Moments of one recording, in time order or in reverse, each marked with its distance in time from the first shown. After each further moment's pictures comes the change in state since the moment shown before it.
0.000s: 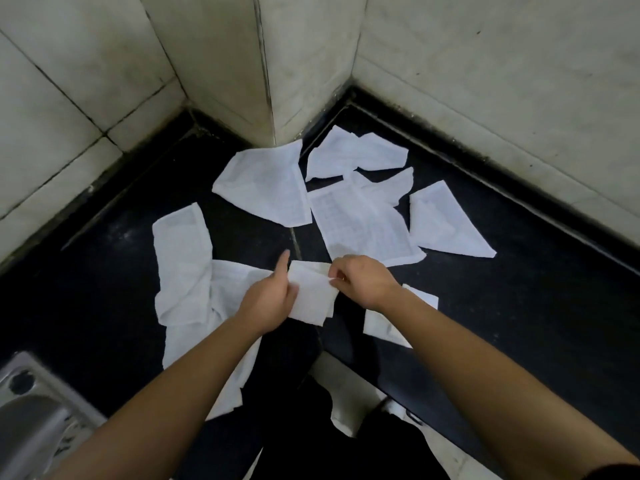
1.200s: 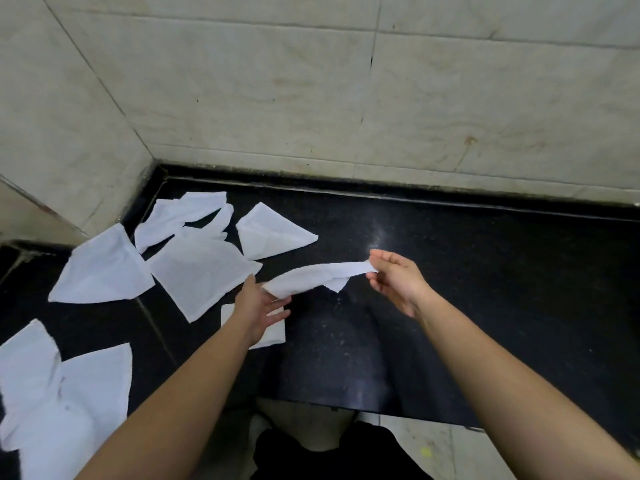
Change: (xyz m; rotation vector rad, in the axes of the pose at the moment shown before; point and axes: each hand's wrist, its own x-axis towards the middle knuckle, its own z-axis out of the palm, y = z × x) left_hand -0.028 0.284 0.104 -1.145 -0.232 -0.381; right_hand -0.298 0.227 -0.027 1.764 0.760 0.598
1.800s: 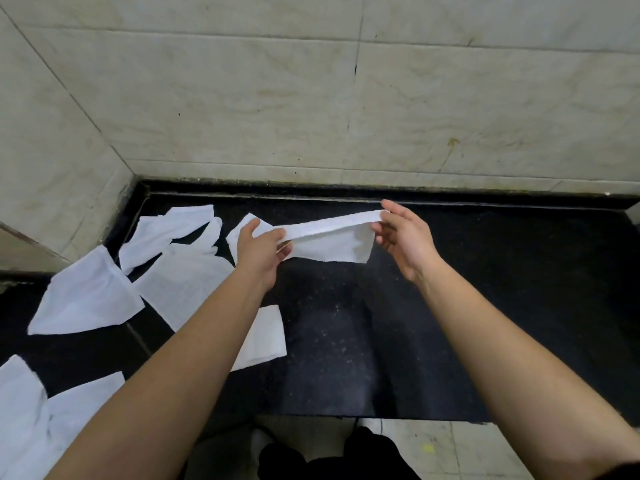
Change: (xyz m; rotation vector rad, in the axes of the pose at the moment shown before) left_hand 0.000 0.089 0.065 -0.082 -0.015 0.294; right_hand -0.003 -0.066 0.020 0.181 0.098 -0.284
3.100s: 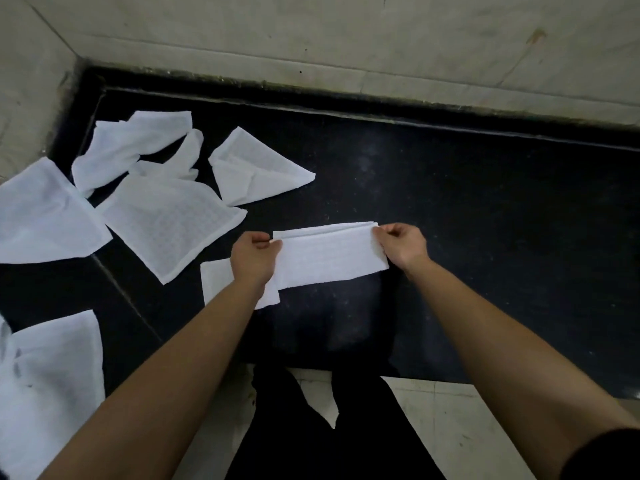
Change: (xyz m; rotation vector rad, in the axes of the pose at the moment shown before) left_hand 0.045 -0.133 -0.070 0.681 0.222 0.000; right_hand 0.059 0.155 -0.057 -0.884 0.133 0.222
